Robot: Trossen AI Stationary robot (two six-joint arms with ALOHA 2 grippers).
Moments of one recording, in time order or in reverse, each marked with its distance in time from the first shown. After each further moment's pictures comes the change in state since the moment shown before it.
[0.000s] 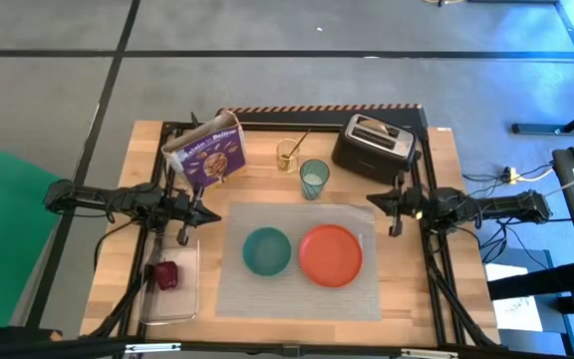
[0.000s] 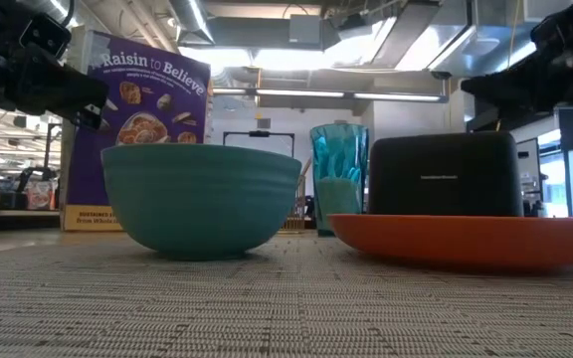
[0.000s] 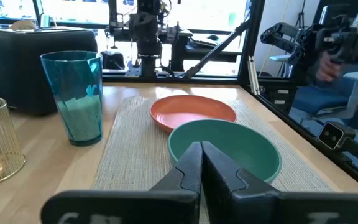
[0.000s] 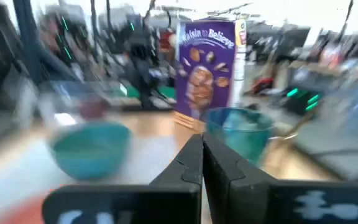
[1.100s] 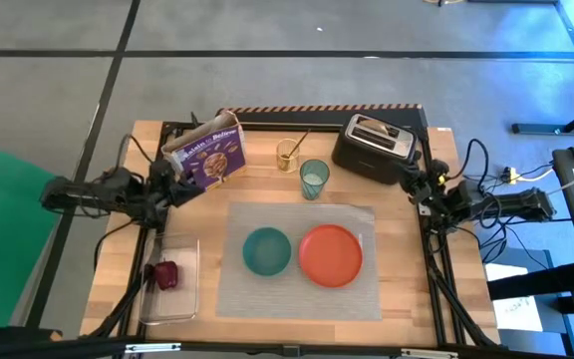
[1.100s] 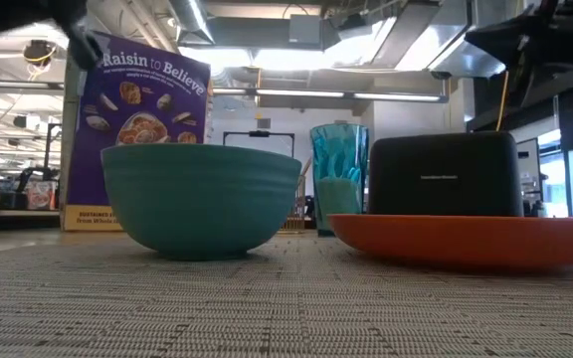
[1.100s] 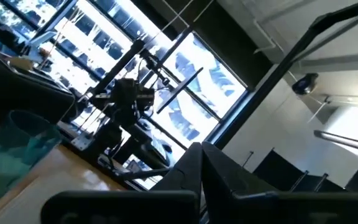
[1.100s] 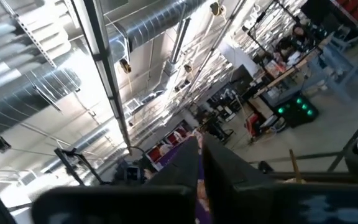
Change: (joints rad) left arm 0.000 0.079 0.242 0.246 -0.134 -0.656; right arm 0.000 0.074 0.087 0.370 0.364 0.470
